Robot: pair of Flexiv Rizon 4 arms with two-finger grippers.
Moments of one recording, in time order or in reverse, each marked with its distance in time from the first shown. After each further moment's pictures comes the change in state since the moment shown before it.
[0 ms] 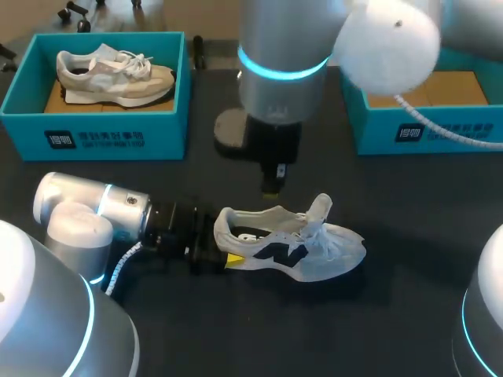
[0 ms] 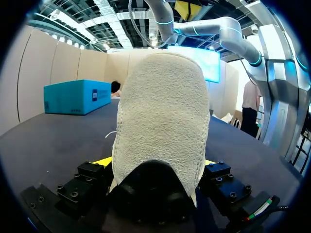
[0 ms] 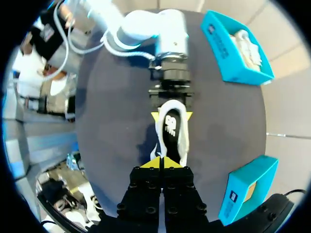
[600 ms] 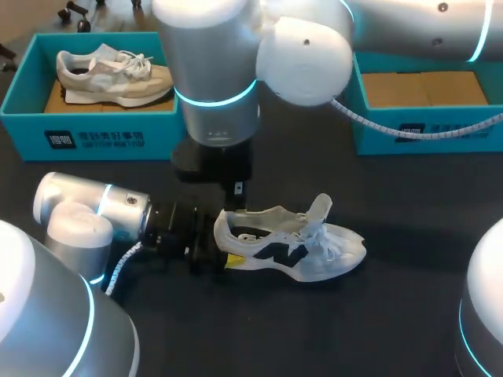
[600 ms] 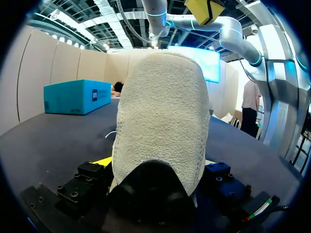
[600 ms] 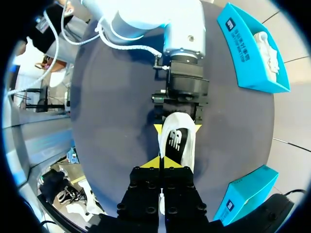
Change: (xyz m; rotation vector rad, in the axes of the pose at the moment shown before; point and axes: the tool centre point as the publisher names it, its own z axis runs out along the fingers) left arm 0.000 0.000 0.000 0.000 0.000 0.000; right arm 0.001 0.047 0.038 0.100 0.026 -0.042
